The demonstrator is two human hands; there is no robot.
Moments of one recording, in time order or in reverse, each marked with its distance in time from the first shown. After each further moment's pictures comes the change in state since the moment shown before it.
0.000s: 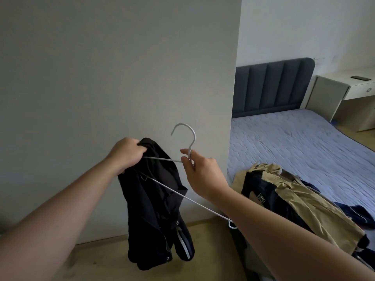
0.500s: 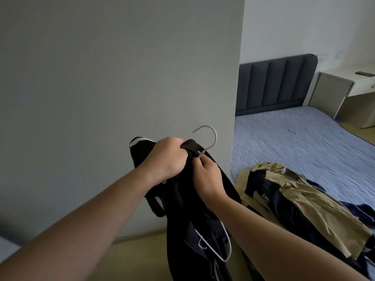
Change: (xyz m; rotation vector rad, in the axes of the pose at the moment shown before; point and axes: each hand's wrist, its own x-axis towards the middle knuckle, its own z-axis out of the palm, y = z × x) left_hand -0.062 0.086 0.026 0.009 -0.098 0.279; right_hand 0.004 -0.008 0.018 0.514 0.119 0.297
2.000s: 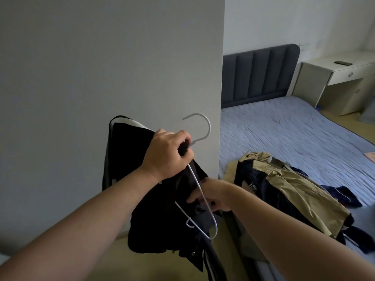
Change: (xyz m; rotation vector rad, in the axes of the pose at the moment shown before) left_hand 0.023 -0.009 0.047 0.184 0.329 0.636; right_hand 0.011 0.053 -0.056 -0.298 -0.478 0.774
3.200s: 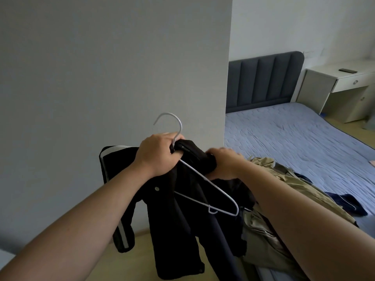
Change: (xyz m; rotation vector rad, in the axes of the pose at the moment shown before) left_hand -0.009 -0.020 -0.031 -0.042 -0.202 -0.172; right_hand -0.018 -0.045 -0.054 -0.846 0.457 -0.451
